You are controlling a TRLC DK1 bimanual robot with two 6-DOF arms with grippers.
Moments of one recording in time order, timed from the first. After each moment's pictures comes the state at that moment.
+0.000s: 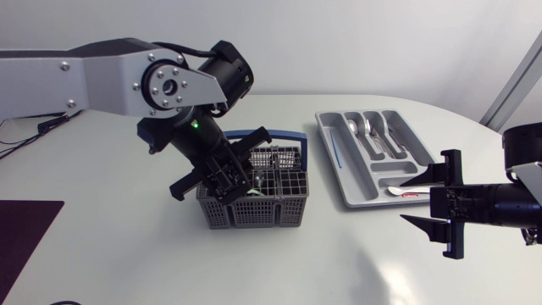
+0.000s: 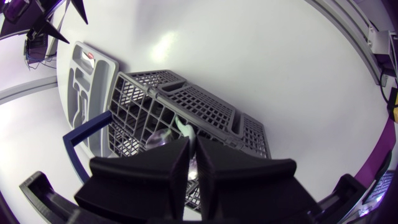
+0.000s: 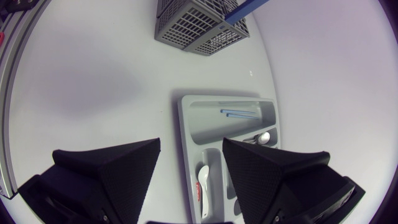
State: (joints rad) left arm -0.67 1.69 1.36 -0.90 0.07 1.97; right arm -0.17 1.11 0.57 -0.42 -0.47 -1.64
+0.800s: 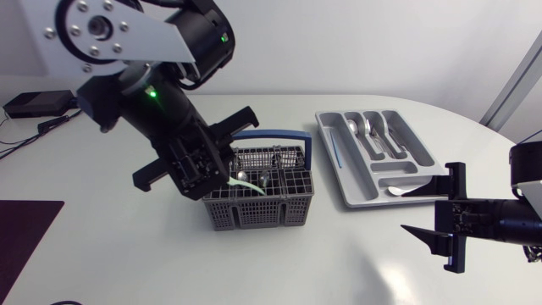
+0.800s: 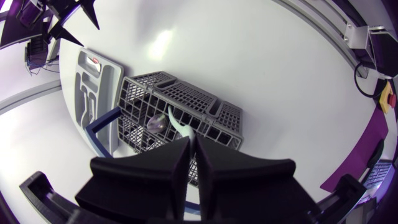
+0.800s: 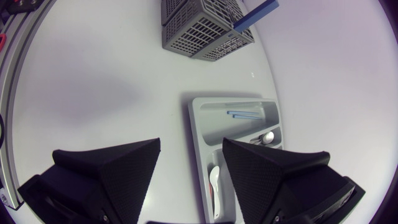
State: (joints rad) left arm -0.69 1.55 1.43 -1.10 0.01 1.99; right arm -0.21 1.04 0.49 -0.42 -0.52 -1.65
